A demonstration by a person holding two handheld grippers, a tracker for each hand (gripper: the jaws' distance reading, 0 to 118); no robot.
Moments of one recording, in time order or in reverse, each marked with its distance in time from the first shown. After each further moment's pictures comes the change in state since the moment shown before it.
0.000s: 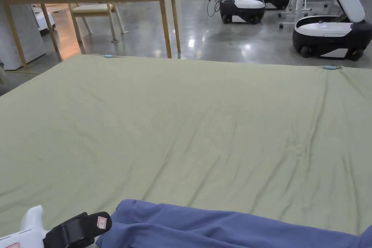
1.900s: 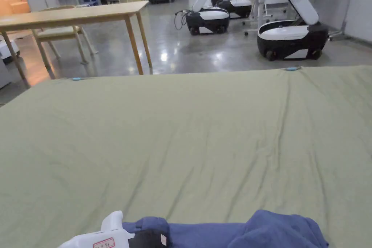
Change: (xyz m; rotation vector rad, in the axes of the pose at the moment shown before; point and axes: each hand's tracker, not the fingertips) left arm 0.078 -0.038 -0.146 -0.215 0.120 -0.136; right arm 0.020 -0.012 0.036 0.038 -0.038 -0.035
